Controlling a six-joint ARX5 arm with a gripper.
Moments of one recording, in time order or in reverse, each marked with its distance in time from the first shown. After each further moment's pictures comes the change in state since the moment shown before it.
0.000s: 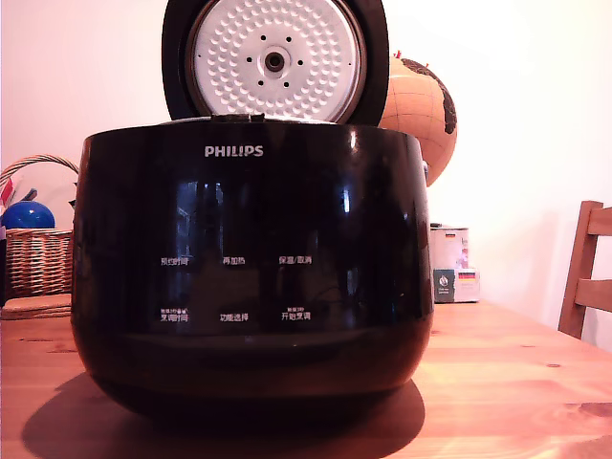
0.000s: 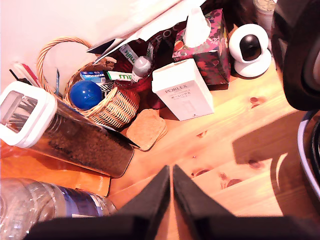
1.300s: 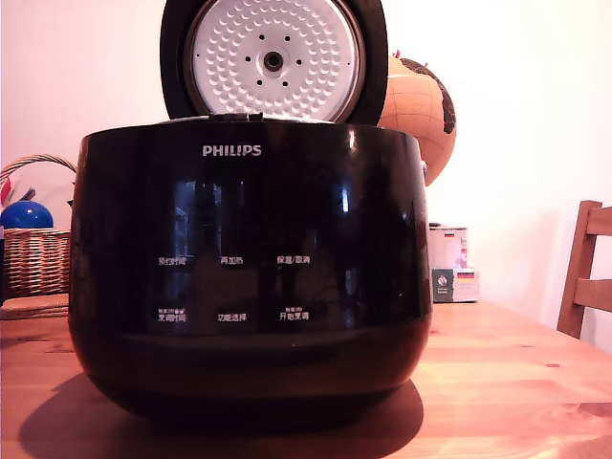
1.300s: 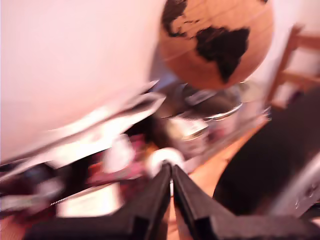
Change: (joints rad) arm 0.220 0.244 0.102 0.402 0.721 -0.025
